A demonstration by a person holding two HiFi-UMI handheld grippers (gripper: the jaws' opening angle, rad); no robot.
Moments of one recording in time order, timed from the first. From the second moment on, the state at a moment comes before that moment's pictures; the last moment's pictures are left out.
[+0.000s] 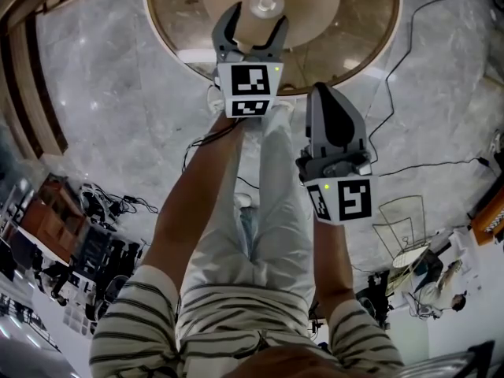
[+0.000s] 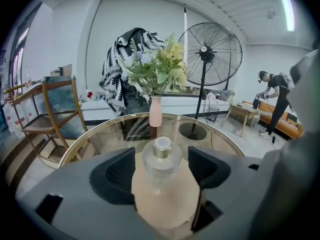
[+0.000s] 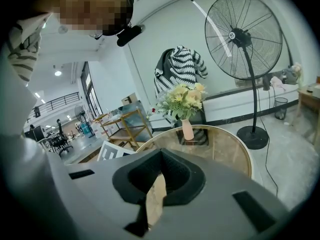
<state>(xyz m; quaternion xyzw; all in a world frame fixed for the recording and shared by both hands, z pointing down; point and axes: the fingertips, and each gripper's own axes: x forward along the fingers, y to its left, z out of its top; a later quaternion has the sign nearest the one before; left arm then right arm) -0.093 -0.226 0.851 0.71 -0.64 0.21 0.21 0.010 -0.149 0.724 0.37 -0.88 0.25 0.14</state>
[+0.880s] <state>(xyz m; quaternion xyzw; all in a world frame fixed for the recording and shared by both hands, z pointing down) -0.090 -0.266 0.909 0.70 -0.64 0.25 0.21 0.037 -0.154 0.749 0.39 -0.87 0.26 0.15</state>
